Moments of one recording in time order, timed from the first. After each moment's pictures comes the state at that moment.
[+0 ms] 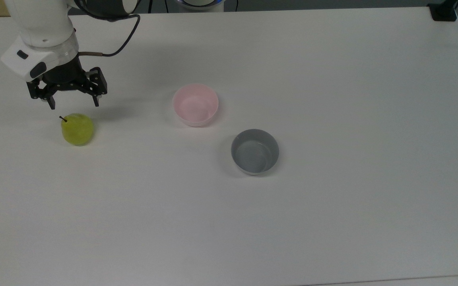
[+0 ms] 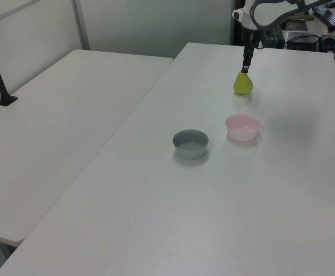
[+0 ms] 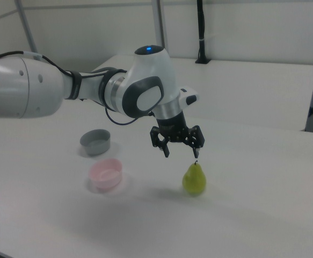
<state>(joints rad) -0.26 0.32 -0.07 -1.71 -0.06 2.19 -0.49</state>
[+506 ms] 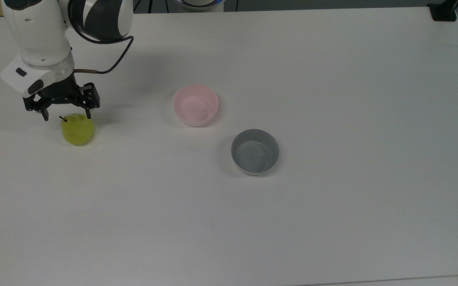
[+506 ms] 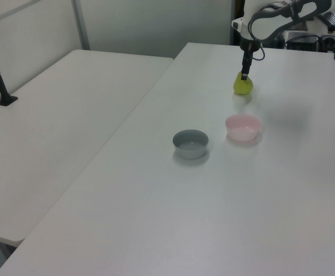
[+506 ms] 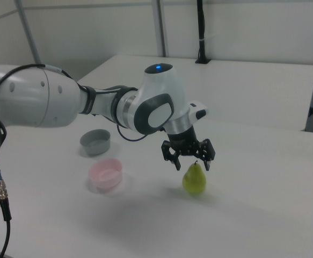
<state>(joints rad) -0.27 0.40 -0.09 -1.71 -0.10 2.29 -0.49</state>
